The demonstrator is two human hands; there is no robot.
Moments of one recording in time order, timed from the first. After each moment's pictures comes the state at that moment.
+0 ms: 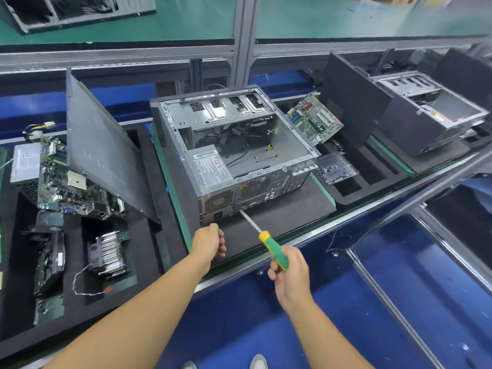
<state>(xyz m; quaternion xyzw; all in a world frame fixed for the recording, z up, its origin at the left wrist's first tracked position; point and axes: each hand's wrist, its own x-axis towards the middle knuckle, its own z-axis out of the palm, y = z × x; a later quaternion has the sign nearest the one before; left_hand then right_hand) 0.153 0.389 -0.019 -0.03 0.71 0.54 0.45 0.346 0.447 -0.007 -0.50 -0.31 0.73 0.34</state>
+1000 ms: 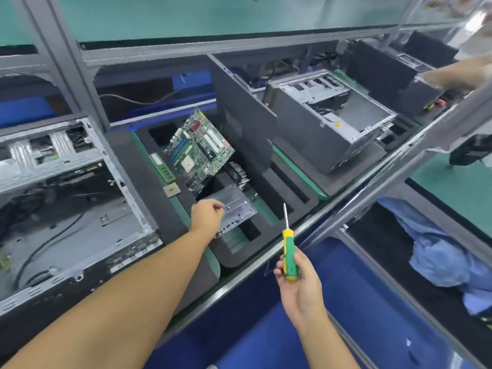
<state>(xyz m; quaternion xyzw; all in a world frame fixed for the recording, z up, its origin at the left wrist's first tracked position) 0.272 0.835 -0.001 0.33 0.83 0.35 0.30 0.517 0.793 0.010 -0.44 -0.18 0.74 0.48</state>
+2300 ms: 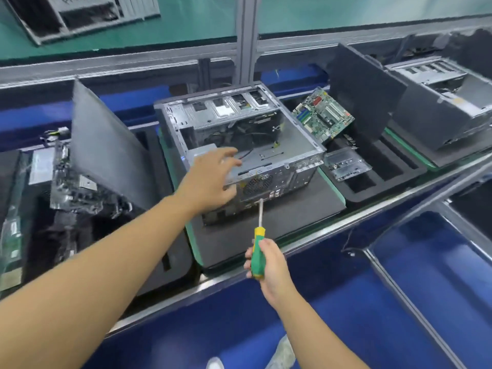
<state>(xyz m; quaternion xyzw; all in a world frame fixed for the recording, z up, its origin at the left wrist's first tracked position) 0.096 0.423 0.112 0.62 0.76 0.19 -0.02 0.315 0.438 -0.020 -0.43 -0.37 0.80 0.20</state>
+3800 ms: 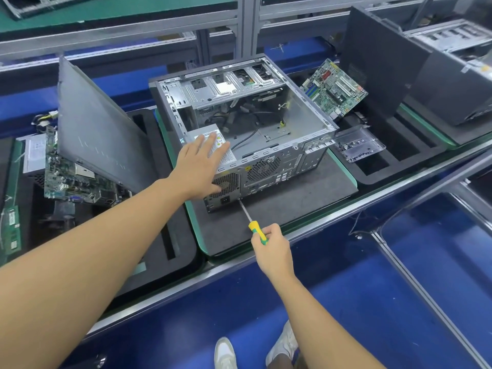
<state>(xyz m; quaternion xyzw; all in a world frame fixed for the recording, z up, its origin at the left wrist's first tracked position) 0.064 0.423 0.070 0.57 0.82 -0.04 0.03 0.302 0.448 -0.053 -0.53 -0.71 0.45 0.11</state>
